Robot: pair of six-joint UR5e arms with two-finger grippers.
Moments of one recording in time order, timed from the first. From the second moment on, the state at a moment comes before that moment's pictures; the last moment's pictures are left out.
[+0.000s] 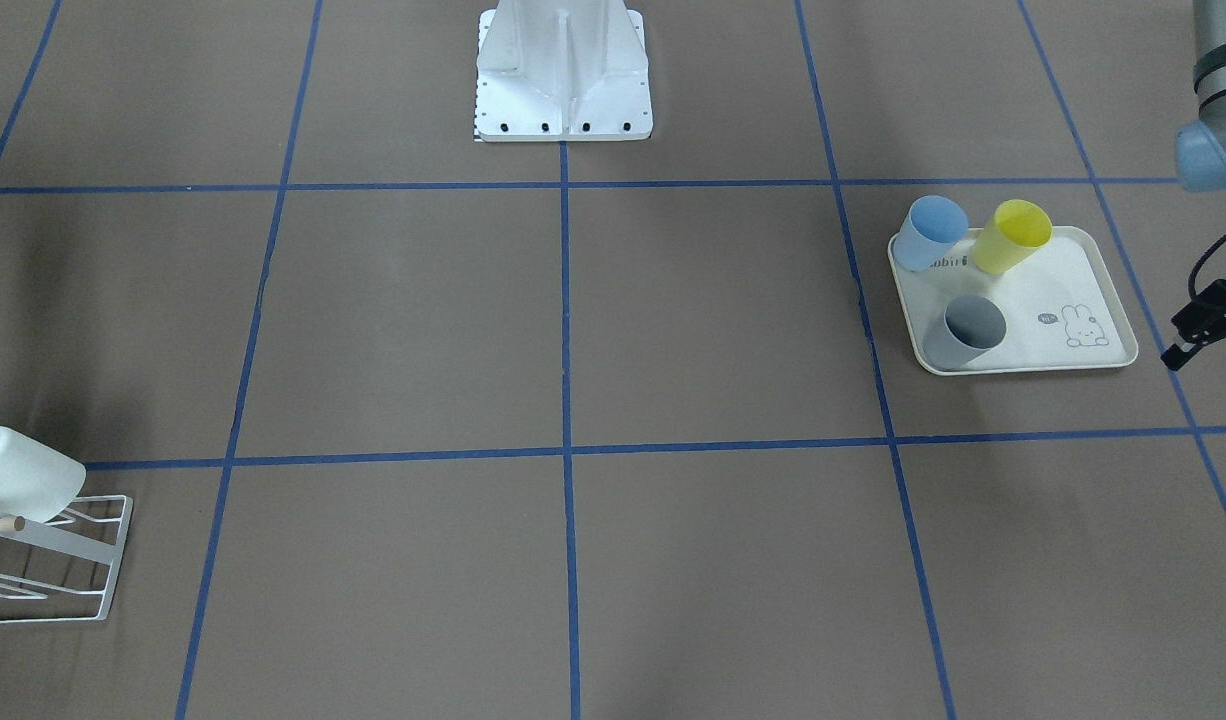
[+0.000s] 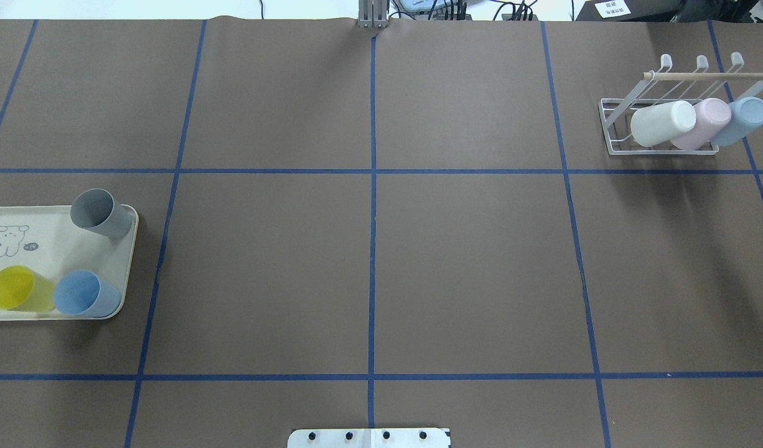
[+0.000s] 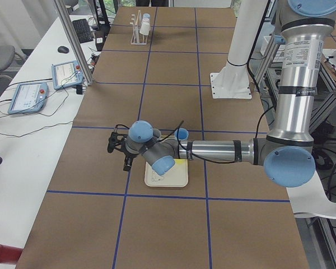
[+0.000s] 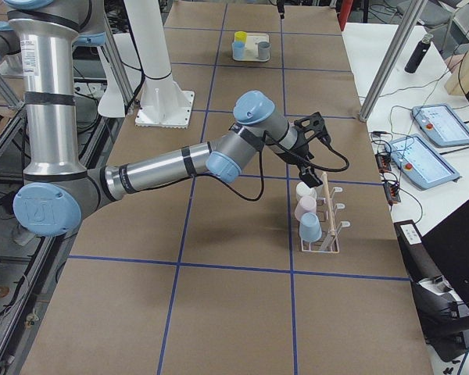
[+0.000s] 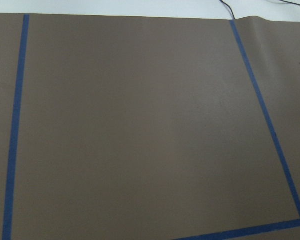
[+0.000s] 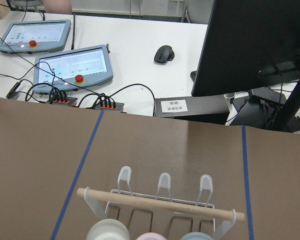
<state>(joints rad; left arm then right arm) -1.31 -1.56 -1.49 -2.42 -2.30 -0.67 1.47 -1.56 1.88 -0.94 2.16 0.57</state>
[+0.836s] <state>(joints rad) -1.09 -1.32 -1.70 -2.41 -2.41 -0.93 1.34 -1.56 1.89 -0.92 2.15 0.65</state>
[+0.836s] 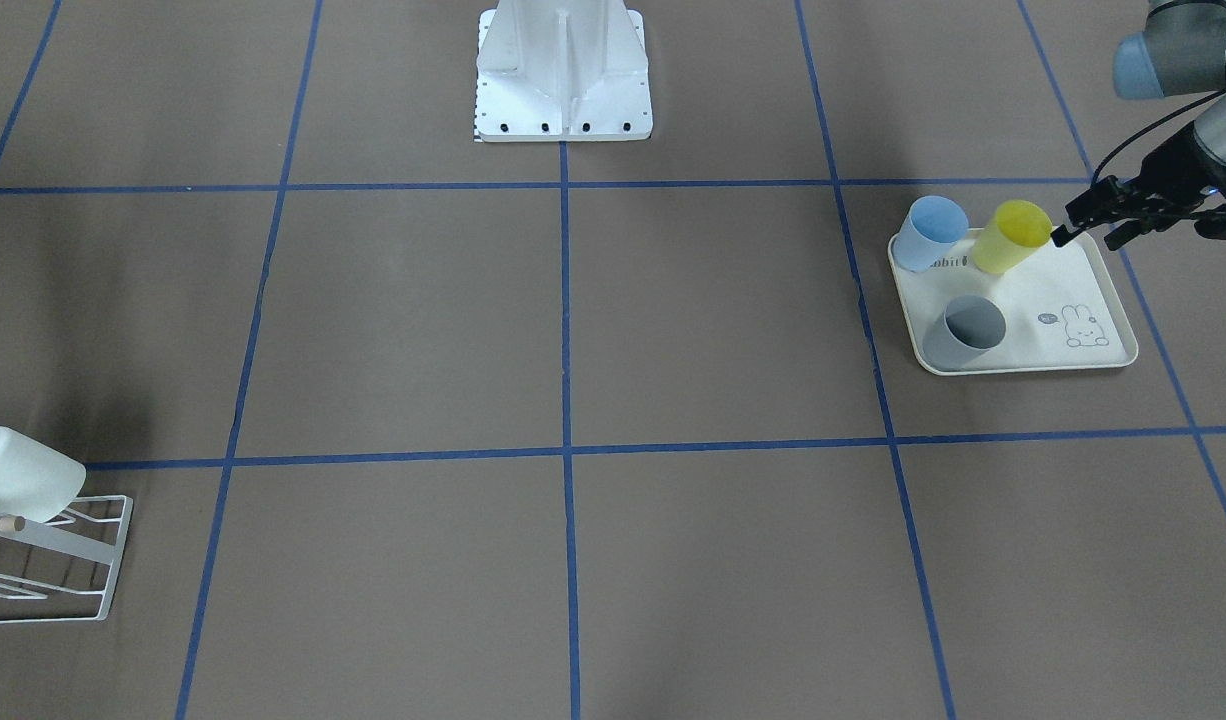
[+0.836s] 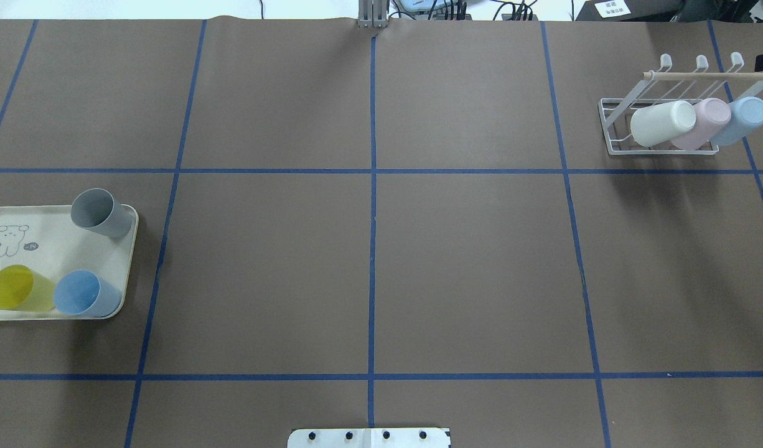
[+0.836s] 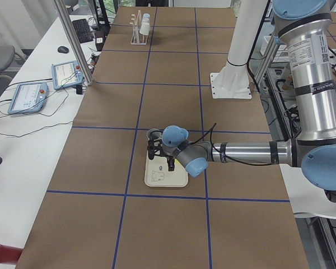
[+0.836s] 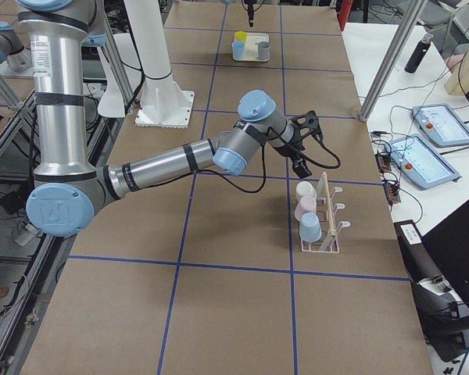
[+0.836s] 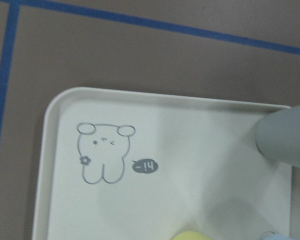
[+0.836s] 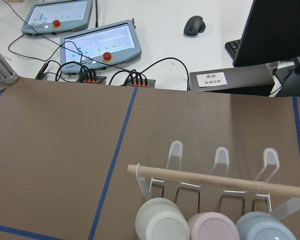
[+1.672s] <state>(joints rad) -0.98 -1.27 -1.72 -2.41 -2.40 -0.98 1.31 -1.57 1.88 -0.90 2.15 0.65</state>
